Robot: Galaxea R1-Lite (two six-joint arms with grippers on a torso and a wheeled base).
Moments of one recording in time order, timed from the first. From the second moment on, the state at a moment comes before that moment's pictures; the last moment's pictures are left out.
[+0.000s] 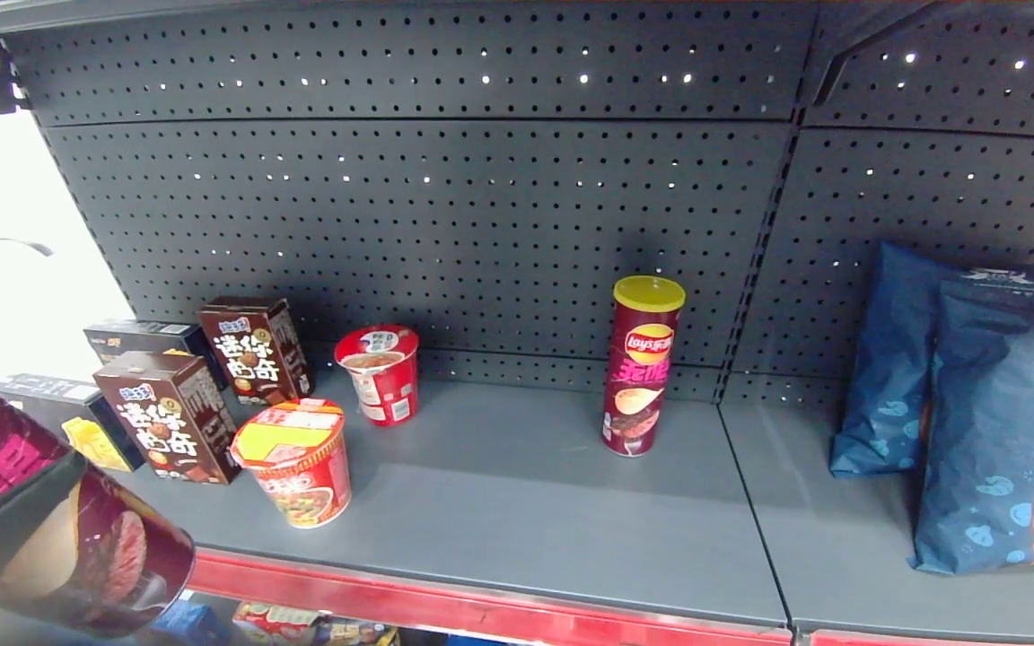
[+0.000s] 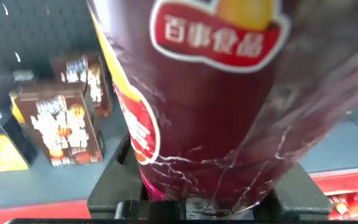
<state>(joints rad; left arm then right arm) -0.13 0.75 -0.29 -0.53 -0.13 -0.06 0.01 0.01 -0.01 0.00 0.07 -0.01</state>
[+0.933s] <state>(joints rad) -0.14 0.68 -0.26 -0.51 -0.13 -0.11 0.21 1.20 -0.56 -0.63 0.48 -0.09</state>
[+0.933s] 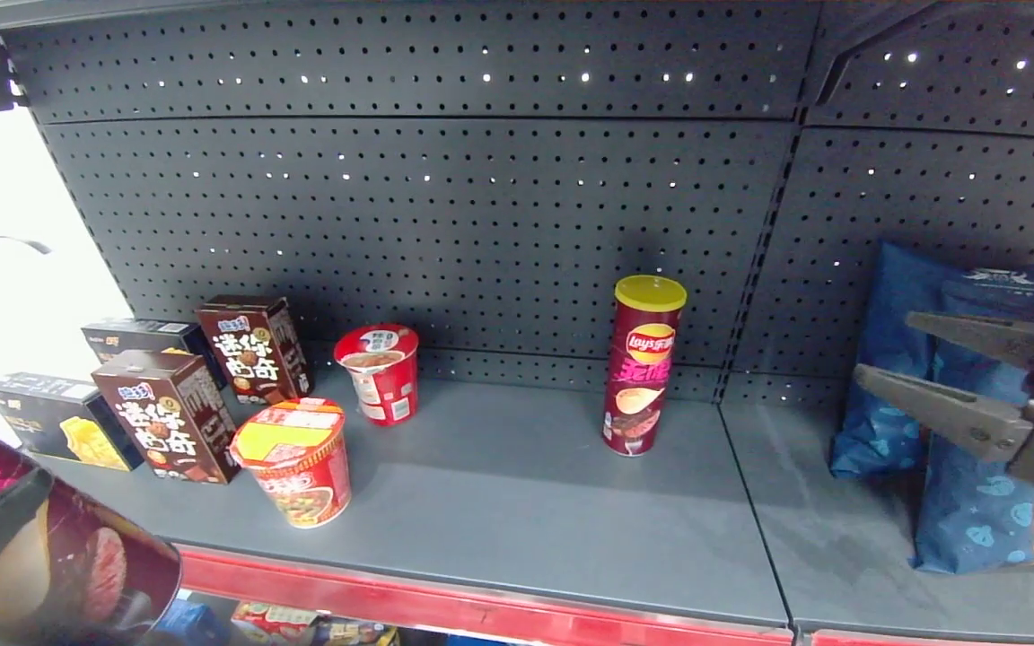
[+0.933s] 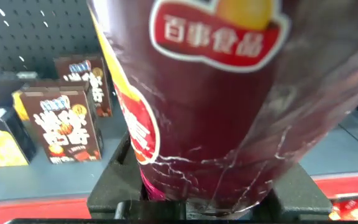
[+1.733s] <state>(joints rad) -0.14 0.67 -0.22 -0.51 -0.15 -0.16 0.26 1.79 -0.67 -0.96 0.67 -0.10</state>
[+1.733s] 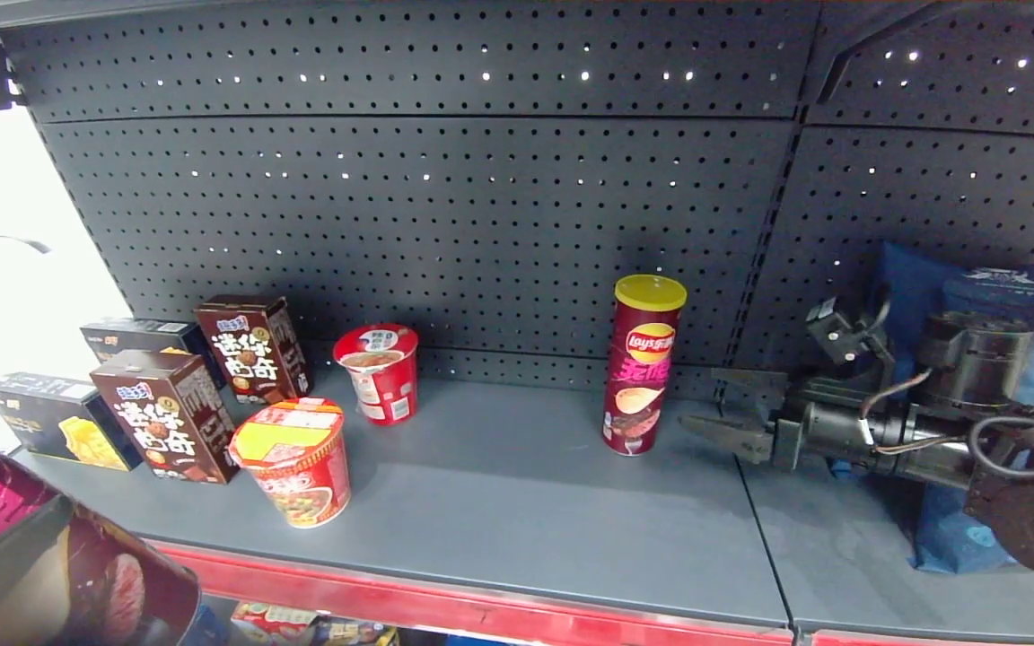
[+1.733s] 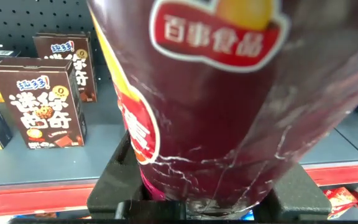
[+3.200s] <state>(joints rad) -0.14 0.65 -0.12 -0.51 -0.18 -0.18 0.30 2.25 -1.11 -0.92 0.76 -0.12</state>
